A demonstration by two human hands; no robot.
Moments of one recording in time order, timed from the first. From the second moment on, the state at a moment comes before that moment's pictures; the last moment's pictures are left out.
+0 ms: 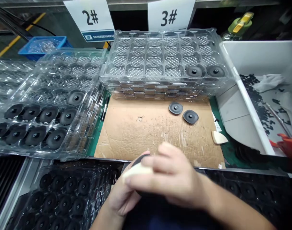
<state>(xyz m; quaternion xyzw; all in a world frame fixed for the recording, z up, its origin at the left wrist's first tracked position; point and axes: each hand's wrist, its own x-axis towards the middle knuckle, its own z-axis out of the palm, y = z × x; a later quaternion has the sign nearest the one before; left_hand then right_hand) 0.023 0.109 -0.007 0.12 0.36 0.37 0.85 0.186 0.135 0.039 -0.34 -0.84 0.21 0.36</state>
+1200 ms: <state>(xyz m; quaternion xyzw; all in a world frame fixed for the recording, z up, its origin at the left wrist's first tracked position) 0.028 0.108 -0.009 0.09 0.36 0.48 0.80 0.210 0.118 -0.035 -0.59 -0.65 0.36 0.33</state>
